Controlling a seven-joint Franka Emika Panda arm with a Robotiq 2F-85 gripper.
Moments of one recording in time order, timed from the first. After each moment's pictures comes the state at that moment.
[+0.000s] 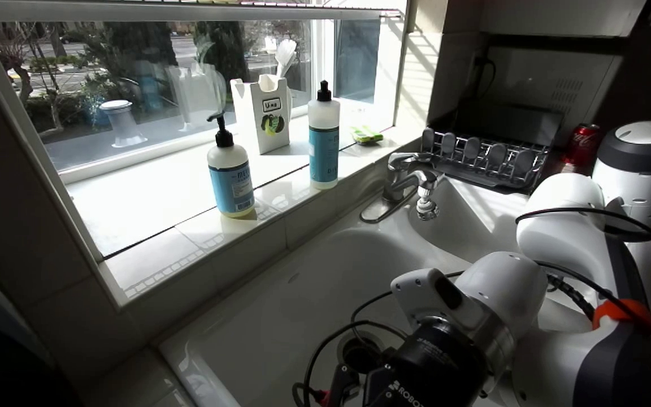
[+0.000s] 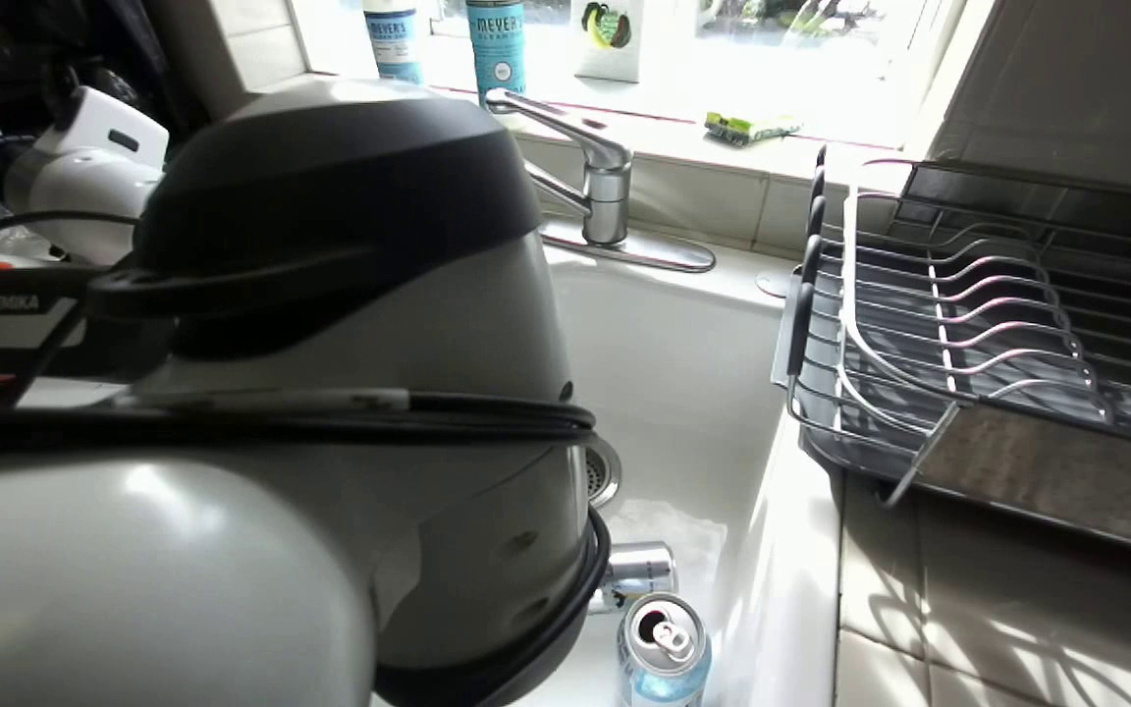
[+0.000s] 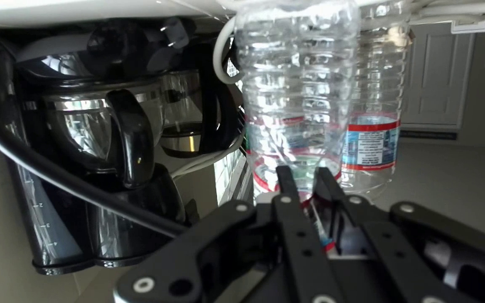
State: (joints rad) arm -0.82 1.51 1.20 -2.48 -1.17 3.45 -0.59
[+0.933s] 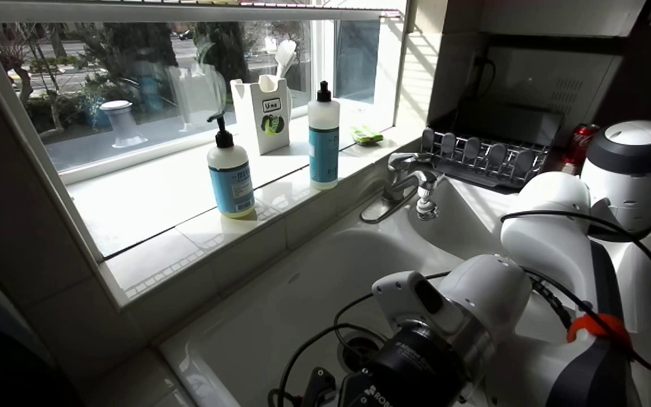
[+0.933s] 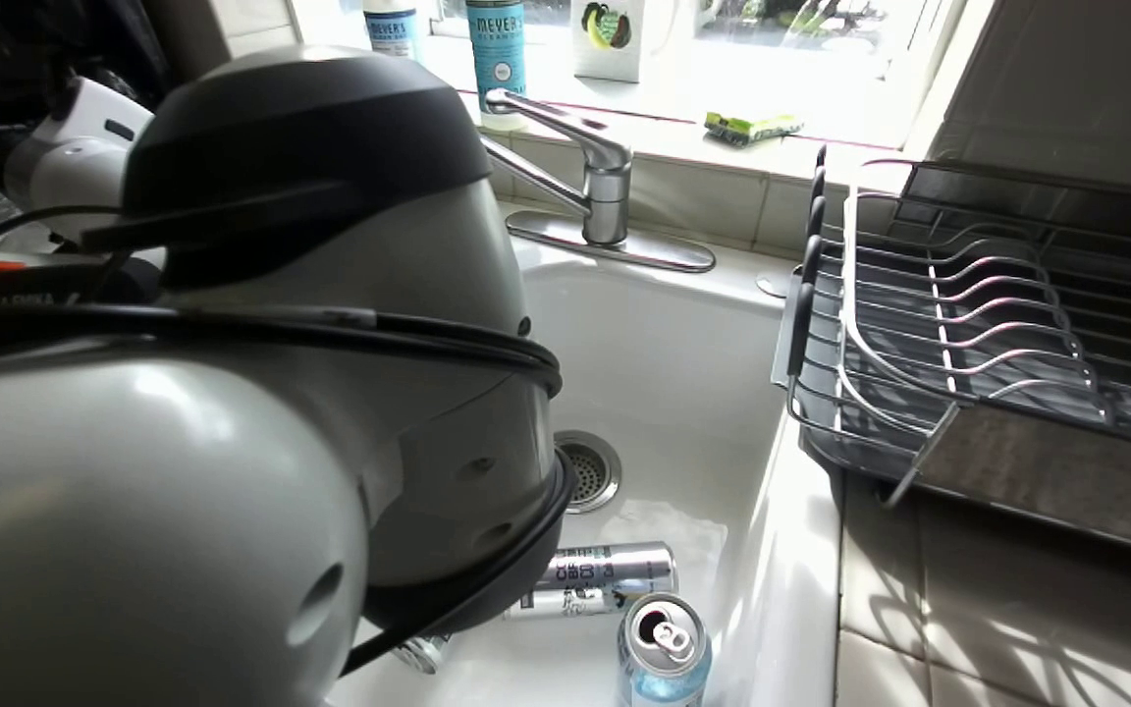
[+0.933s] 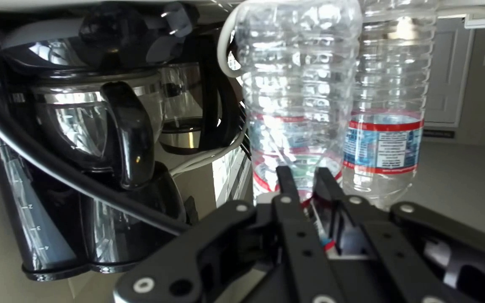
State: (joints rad) arm -0.74 1.50 1.20 -2.38 -1.28 3.48 -0.46
